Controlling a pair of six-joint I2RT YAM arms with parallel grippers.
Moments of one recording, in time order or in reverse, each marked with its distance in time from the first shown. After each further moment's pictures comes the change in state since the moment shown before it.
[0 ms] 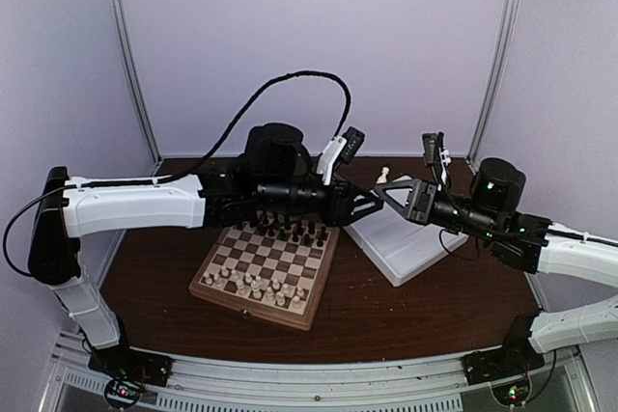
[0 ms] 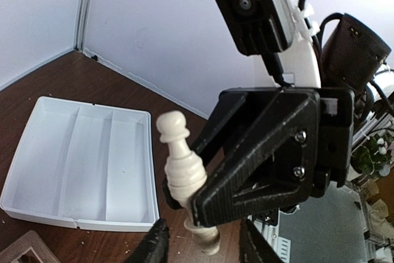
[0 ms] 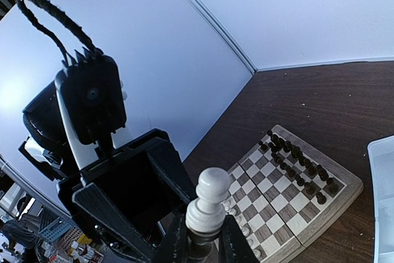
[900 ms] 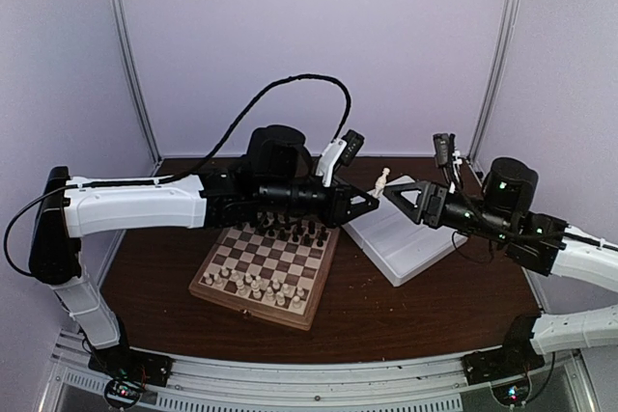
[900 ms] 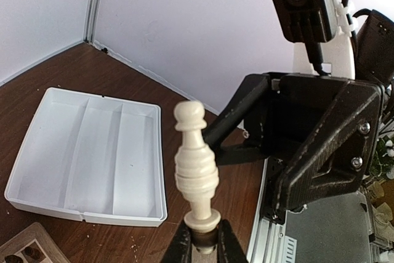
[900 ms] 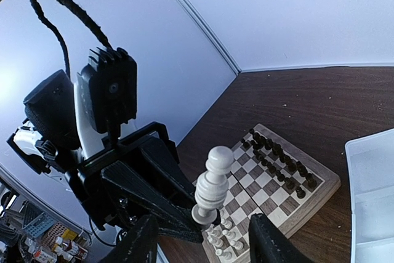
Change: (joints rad) left arm -0.001 0.009 0.007 -0.028 -0.036 0.007; right arm 0.006 -0.091 0.011 -0.144 0.051 -0.068
